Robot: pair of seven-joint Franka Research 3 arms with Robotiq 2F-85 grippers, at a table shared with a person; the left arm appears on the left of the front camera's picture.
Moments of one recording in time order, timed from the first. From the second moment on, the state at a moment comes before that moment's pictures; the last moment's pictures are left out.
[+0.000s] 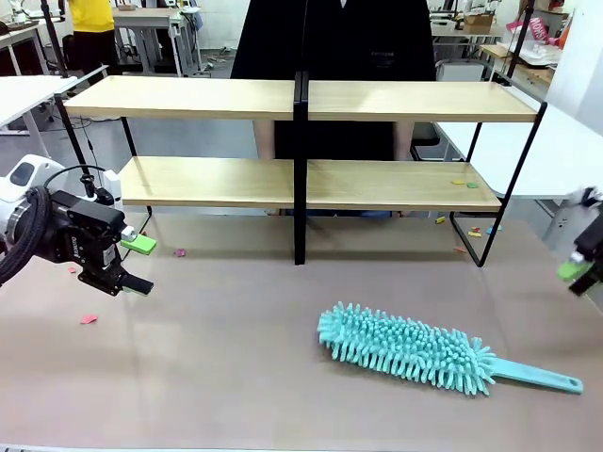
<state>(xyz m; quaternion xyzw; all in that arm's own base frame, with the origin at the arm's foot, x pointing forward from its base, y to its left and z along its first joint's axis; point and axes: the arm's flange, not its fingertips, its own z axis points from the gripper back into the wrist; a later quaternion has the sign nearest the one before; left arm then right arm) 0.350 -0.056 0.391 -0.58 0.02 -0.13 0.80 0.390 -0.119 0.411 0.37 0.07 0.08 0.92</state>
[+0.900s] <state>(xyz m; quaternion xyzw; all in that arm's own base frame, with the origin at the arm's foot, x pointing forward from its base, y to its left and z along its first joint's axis) 0.350 -0.056 0.392 -0.58 0.02 -0.13 0.80 0.297 -0.158 0.445 0.60 0.01 0.00 0.80</state>
